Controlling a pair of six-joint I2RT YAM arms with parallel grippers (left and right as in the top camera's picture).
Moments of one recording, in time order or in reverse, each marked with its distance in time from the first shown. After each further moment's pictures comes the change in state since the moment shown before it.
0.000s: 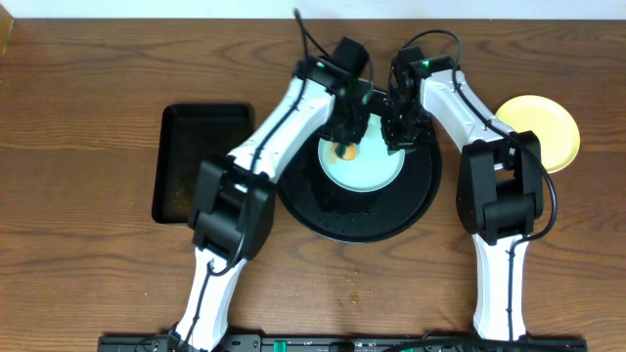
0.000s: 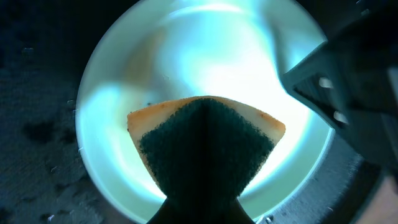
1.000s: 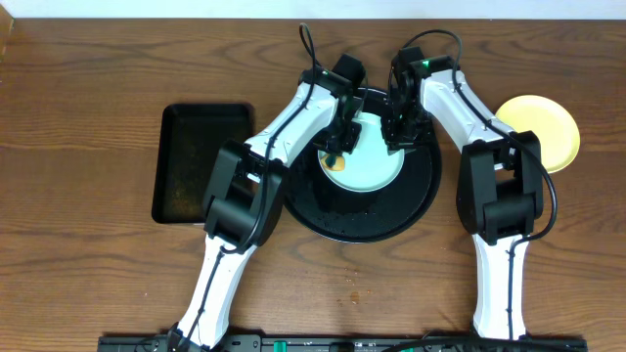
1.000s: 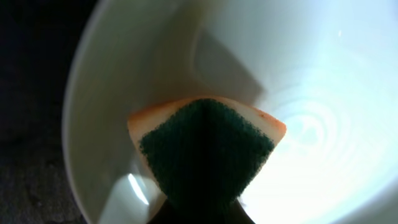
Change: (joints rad) left arm 0.016 0.117 0.000 -0.012 -0.052 0.006; right arm 0.000 0.000 0.000 0.001 0.000 0.000
